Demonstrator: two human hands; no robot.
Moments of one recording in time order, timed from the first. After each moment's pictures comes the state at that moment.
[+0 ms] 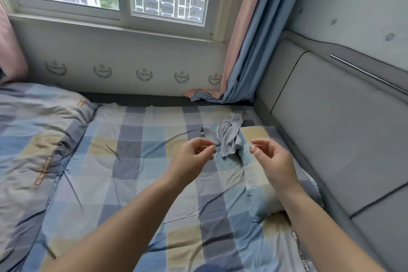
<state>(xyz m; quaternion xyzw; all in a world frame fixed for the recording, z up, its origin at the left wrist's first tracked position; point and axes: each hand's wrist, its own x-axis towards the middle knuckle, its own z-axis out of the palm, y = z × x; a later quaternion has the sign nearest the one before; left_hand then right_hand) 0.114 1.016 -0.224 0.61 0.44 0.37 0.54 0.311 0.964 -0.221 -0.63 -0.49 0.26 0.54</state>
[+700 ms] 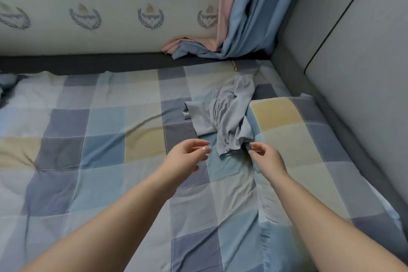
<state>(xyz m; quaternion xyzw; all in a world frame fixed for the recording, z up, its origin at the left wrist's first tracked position) 0.345 1.344 -0.499 0.50 0.54 0.24 0.64 0.578 1.320 -0.578 -0.80 -0.40 0.32 0.31</state>
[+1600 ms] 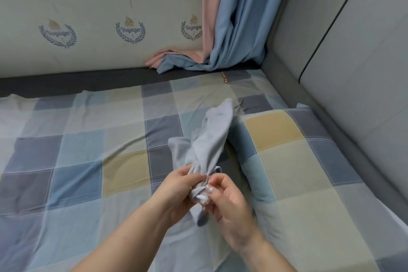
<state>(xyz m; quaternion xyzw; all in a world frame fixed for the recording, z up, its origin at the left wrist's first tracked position) 0.397 1.400 -0.561 0.32 0.46 0.23 0.80 0.504 1.327 -0.577 -0.46 -0.26 0.62 0.58</state>
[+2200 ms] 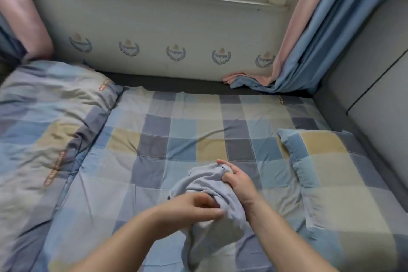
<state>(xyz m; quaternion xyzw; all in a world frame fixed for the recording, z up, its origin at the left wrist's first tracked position) 0.074 1.208 -0.416 0.52 0.42 0.09 0.73 0.243 1.235 -0.443 -0.55 -0.29 0.65 0.44</state>
